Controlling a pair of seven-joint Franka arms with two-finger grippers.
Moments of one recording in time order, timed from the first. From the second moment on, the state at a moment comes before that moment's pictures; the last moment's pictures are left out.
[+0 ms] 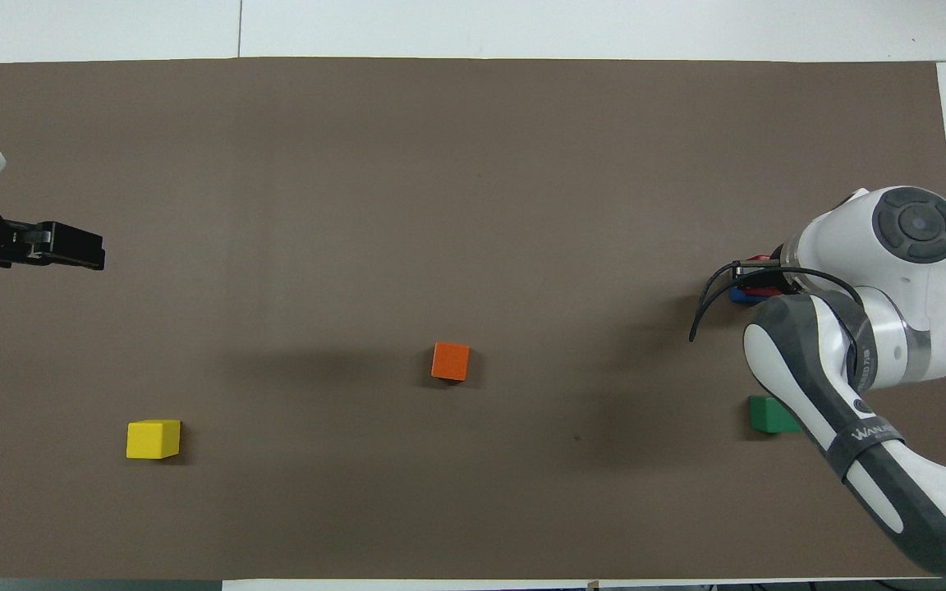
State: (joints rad) left arm 0.06 -0.02 -0.13 -1.69 0.03 1.67 0.03; right arm 0.06 0.14 -0.04 -2.14 -0.15 2.28 0.21
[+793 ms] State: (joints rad) left arm 0.07 -0.02 -0.12 -1.69 0.03 1.67 0.03; right arm 0.06 0.14 -0.04 -2.15 -0.15 2.28 0.26
